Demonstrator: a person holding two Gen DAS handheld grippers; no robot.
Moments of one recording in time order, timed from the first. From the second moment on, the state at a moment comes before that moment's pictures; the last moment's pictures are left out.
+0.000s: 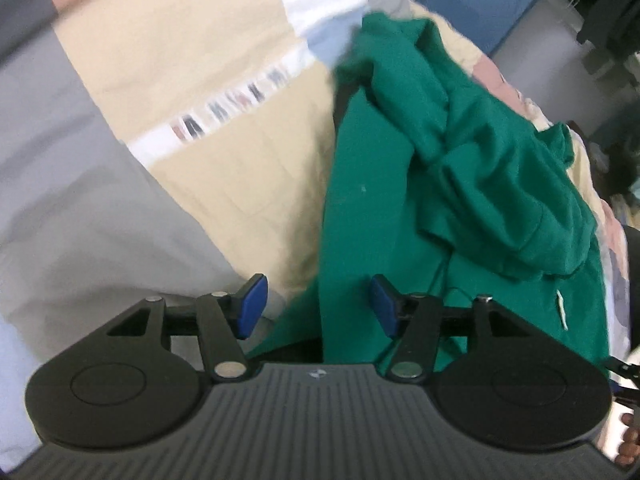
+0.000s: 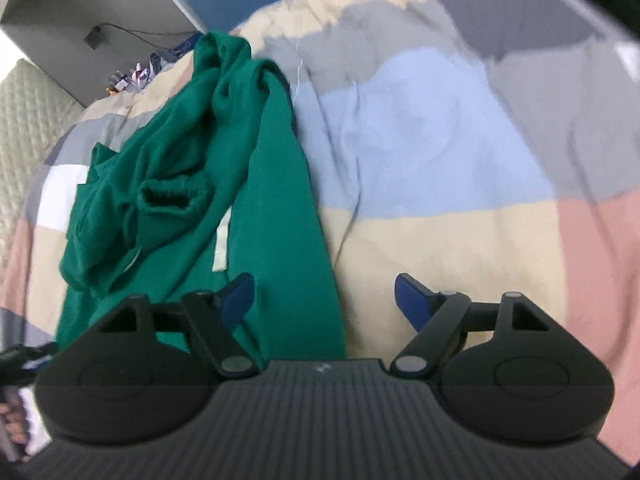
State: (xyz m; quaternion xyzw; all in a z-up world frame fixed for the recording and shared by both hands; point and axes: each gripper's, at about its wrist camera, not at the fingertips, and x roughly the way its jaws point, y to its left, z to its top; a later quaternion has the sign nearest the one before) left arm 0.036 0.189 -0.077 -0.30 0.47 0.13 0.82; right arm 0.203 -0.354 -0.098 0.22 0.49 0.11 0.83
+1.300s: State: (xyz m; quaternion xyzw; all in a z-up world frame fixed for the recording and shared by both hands) left arm 0.032 0.164 -0.094 -0.33 0.51 -0.01 0.80; right arm 0.190 -0.329 -0.083 0.31 0.46 0.32 0.77
